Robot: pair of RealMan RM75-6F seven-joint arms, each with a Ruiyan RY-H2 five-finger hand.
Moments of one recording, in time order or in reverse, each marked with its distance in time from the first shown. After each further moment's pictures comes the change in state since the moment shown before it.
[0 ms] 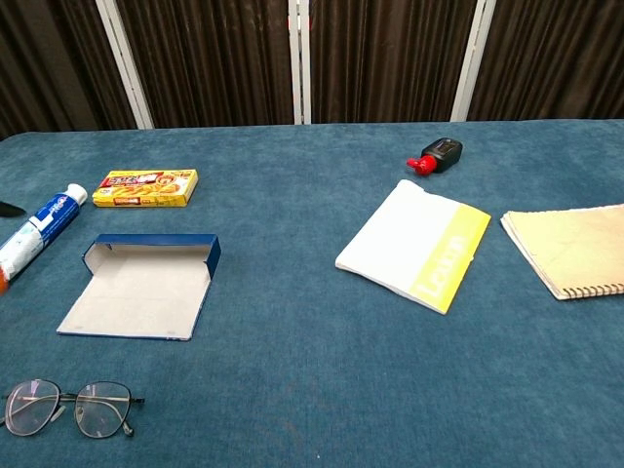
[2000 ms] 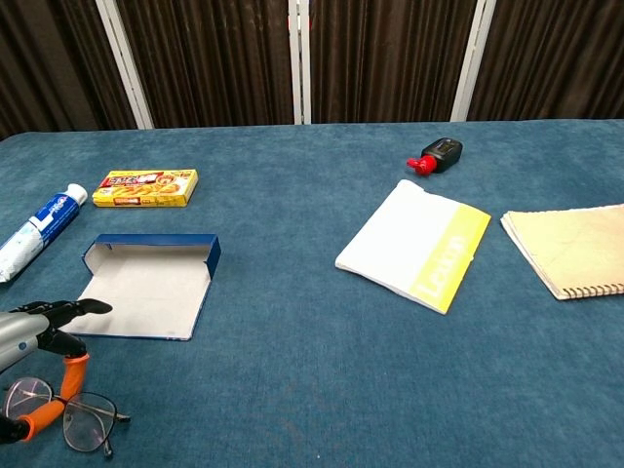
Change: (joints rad) left arm -0.063 -0.310 0.030 0.160 -0.232 -0.072 0.172; right arm 0.008 0.035 -0.007 0.004 0.006 -0.017 0.100
